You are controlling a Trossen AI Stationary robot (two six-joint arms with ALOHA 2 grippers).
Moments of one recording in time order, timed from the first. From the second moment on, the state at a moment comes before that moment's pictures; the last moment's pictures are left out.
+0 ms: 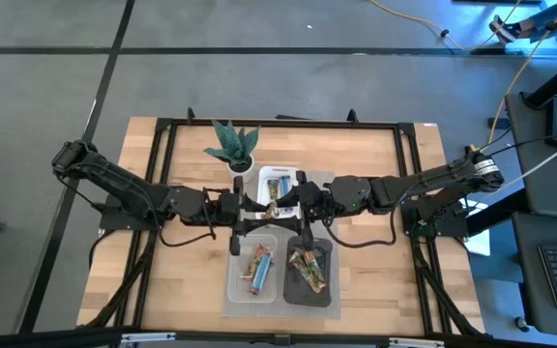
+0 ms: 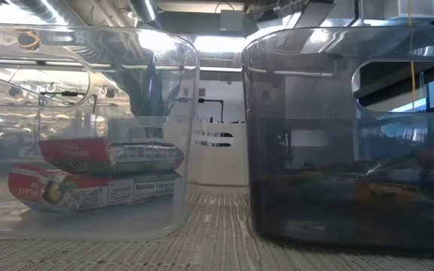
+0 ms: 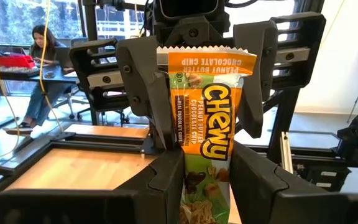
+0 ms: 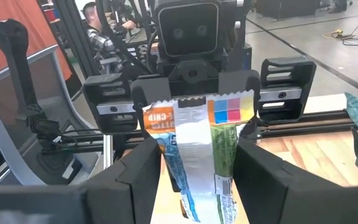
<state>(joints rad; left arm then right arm) -0.35 1.25 0.86 0.39 -0.40 -0.08 0.24 1.52 1.29 0.09 0.13 0.20</state>
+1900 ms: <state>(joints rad) -0.35 1.11 0.86 -0.05 -0.36 -0.25 0.33 1.53 1.29 -0.65 0.00 0.98</state>
